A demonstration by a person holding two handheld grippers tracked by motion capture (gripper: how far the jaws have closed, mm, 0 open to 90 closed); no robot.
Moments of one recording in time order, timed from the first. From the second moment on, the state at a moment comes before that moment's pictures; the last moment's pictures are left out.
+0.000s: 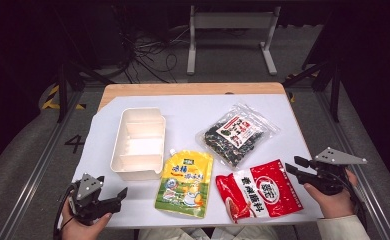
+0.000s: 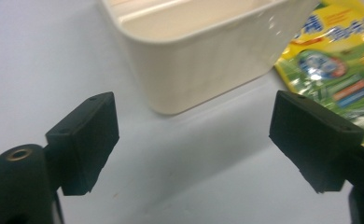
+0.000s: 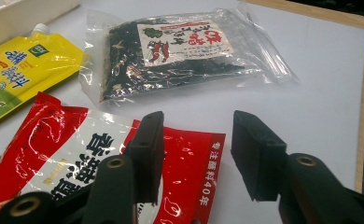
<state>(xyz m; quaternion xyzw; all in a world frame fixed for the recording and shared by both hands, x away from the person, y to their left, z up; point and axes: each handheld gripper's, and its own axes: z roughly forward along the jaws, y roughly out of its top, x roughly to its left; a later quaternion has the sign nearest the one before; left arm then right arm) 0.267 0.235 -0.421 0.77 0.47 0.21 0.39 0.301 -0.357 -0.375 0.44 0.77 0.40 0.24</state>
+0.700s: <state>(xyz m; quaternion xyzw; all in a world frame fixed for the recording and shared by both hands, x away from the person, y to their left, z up) 0.263 0.227 -0.412 0.78 0.44 0.21 0.39 0.288 -0.351 -0.371 0.48 0.78 0.36 0.19</state>
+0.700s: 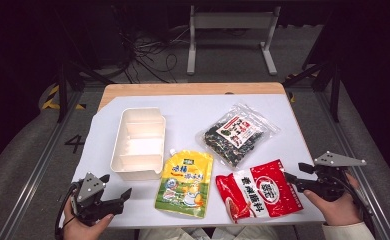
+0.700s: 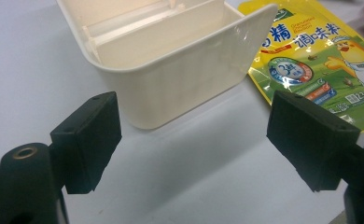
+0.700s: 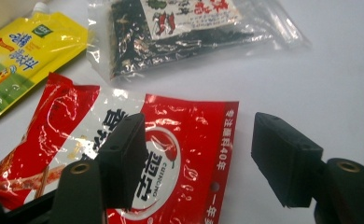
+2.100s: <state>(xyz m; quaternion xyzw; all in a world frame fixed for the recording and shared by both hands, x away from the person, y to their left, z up) 0.269 0.220 -0.411 0.78 0.43 0.21 0.40 0.288 -0.339 -0.435 0.52 0.81 0.26 0.12</state>
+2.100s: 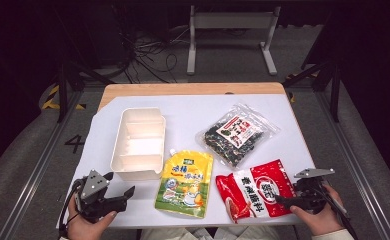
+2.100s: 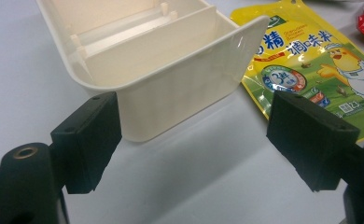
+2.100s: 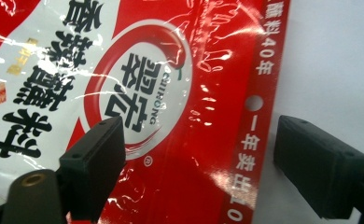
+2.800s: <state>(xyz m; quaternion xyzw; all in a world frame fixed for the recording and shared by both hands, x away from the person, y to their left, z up) 0.272 0.221 -0.415 0.79 0.43 0.20 0.39 0.284 -0.319 -0.435 0.47 0.84 0.23 0.15</state>
